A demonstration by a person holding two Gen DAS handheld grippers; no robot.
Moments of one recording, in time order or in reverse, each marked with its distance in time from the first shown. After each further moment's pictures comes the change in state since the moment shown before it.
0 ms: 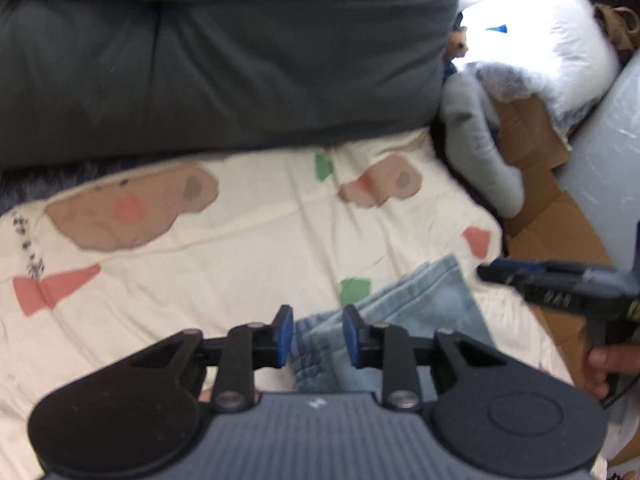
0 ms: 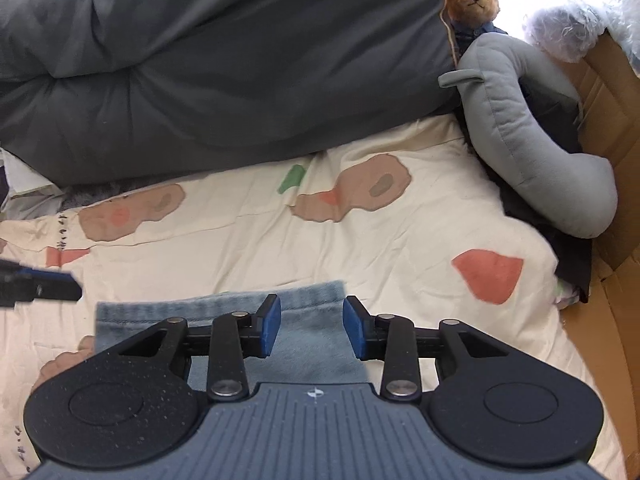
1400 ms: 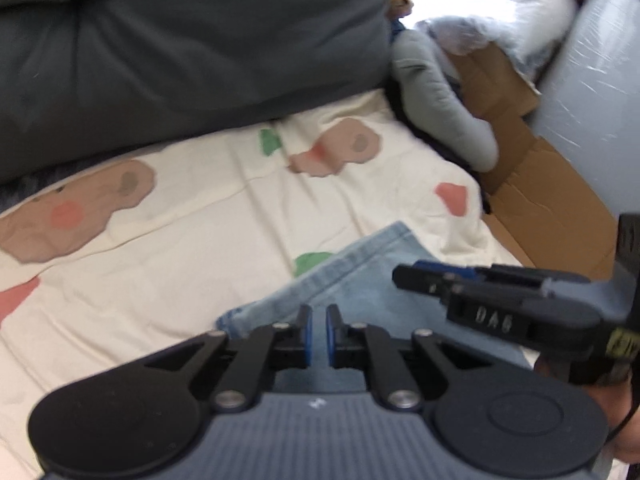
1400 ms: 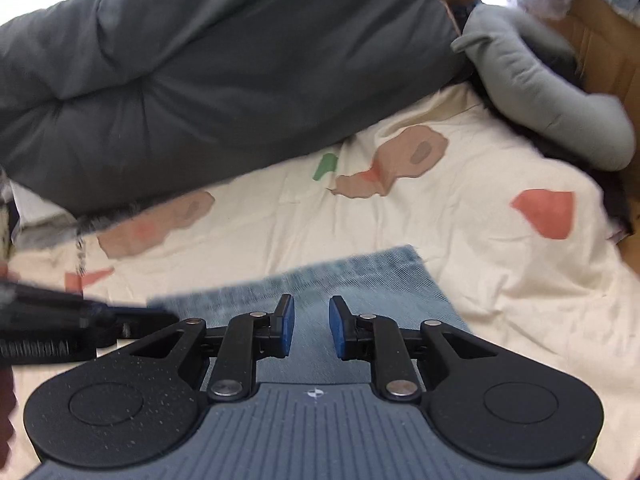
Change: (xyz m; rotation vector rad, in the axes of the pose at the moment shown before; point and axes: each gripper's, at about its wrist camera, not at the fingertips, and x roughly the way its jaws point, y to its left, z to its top) left arm 0.039 -0.035 -0.024 0.144 0.032 -0.040; right arm 0.024 0.039 -0.052 0.130 -0.105 0.017
